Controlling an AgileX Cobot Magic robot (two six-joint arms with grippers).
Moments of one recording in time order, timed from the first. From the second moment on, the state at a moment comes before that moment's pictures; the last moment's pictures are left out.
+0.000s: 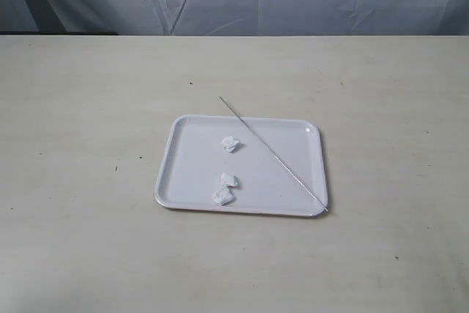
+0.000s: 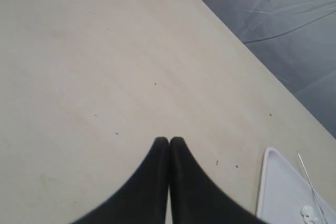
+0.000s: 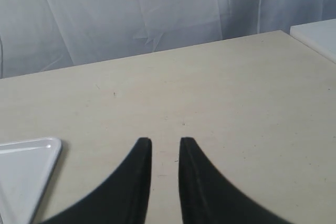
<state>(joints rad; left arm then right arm) -0.03 0.01 -0.03 0.21 0.52 -0.96 -0.06 0.01 0.00 -0.03 0.30 0.19</state>
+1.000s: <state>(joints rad) -0.03 0.01 -0.01 0.35 0.44 -0.76 -0.06 0.01 0.00 -0.03 0.31 0.08</state>
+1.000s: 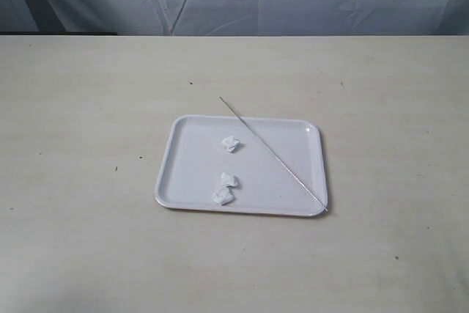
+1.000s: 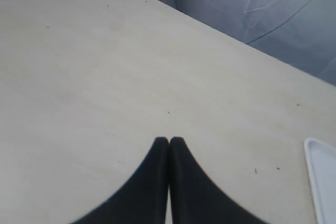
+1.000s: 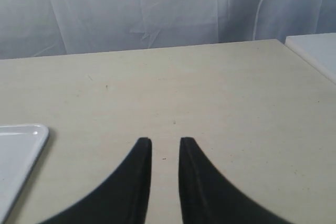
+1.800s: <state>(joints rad) -0.03 0.01 -0.01 0.50 0.38 -0.46 -0.06 0.01 0.00 -0.03 0.31 0.11</state>
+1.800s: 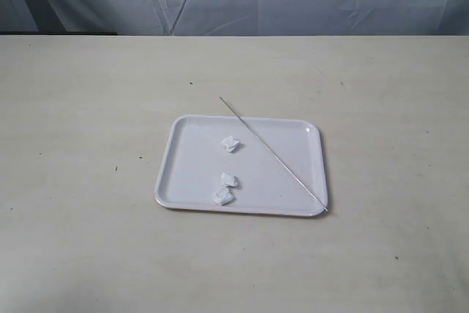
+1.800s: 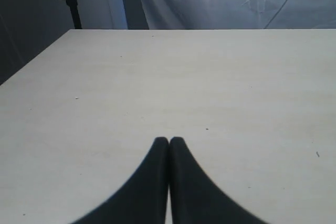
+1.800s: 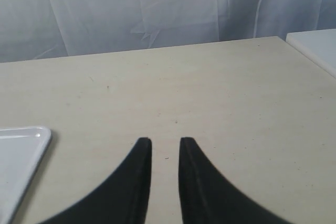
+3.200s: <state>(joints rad) -0.03 0.01 -0.01 0.08 0.33 -0.04 -0.06 0.01 0.00 -0.02 0.31 -0.02</state>
